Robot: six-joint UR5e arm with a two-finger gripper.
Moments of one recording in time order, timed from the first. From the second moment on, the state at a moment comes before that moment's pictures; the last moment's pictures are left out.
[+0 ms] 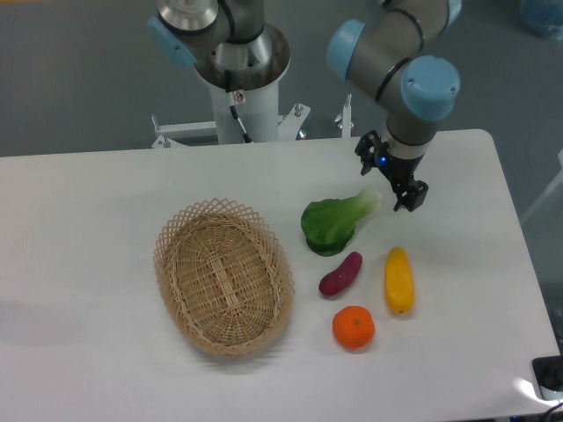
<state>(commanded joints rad) 2.76 -1.79 -1.96 -1.02 1.63 1.78</state>
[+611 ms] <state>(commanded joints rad) 2.76 -1.79 -2.04 -0.90 1.63 1.74</state>
